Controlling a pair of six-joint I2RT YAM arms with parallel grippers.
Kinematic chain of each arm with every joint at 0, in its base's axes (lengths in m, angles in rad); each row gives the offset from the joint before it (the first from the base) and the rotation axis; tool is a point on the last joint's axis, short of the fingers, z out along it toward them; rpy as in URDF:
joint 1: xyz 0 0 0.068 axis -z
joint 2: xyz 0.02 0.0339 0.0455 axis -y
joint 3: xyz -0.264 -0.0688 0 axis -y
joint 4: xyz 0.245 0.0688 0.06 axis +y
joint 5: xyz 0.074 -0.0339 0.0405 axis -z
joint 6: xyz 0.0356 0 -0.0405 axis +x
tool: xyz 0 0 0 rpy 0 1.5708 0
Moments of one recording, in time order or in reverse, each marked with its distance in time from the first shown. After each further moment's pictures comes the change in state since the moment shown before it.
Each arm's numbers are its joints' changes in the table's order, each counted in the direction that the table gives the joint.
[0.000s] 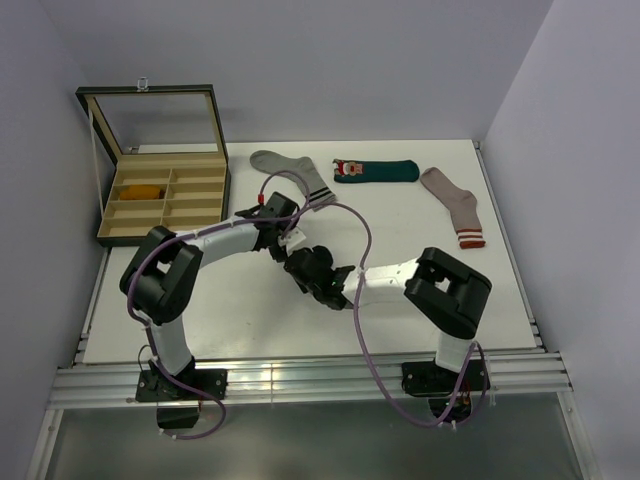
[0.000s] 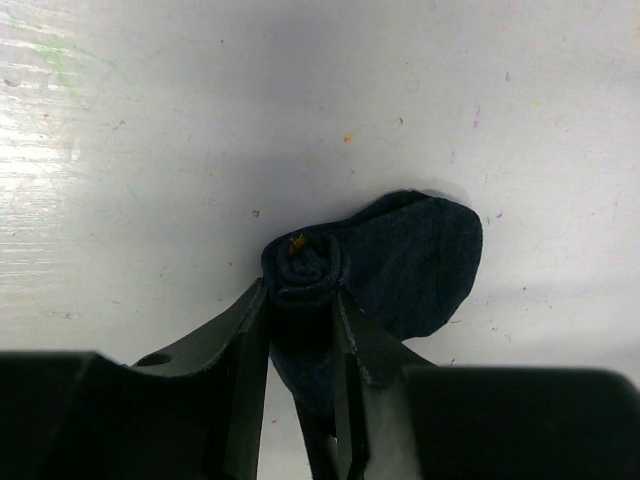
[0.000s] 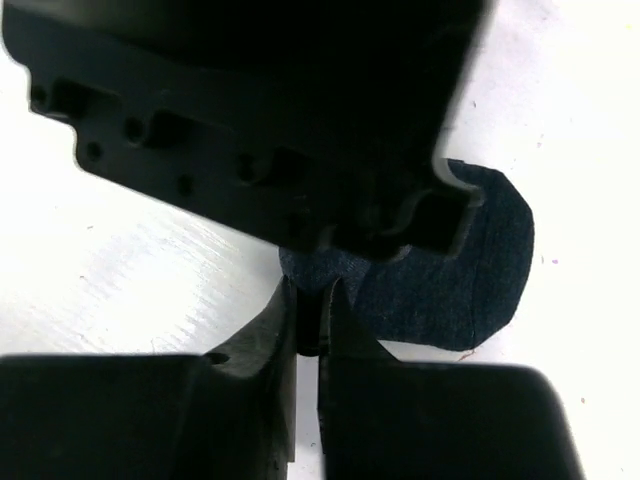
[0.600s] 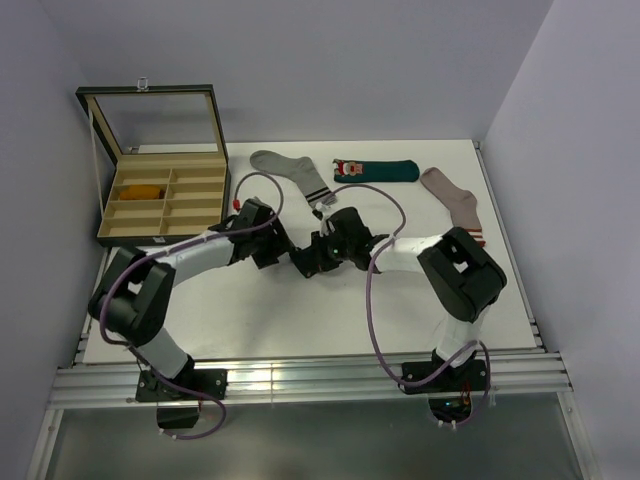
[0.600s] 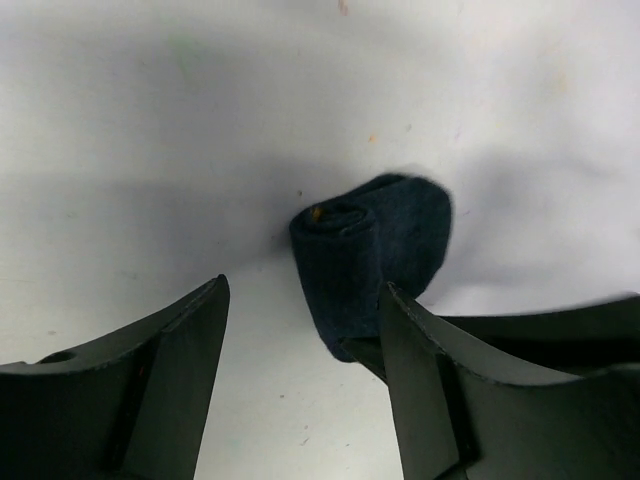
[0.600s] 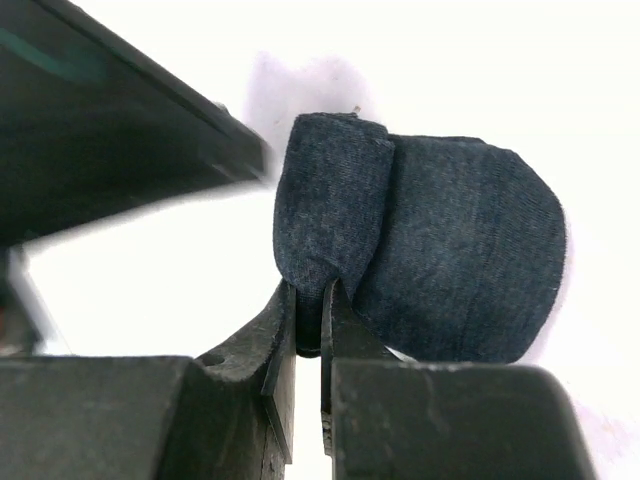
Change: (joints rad) left arm -0.075 0.177 -0.212 -0.164 0.046 -0.072; right arm 0.375 0.004 -0.018 -0.031 -0.819 0.187
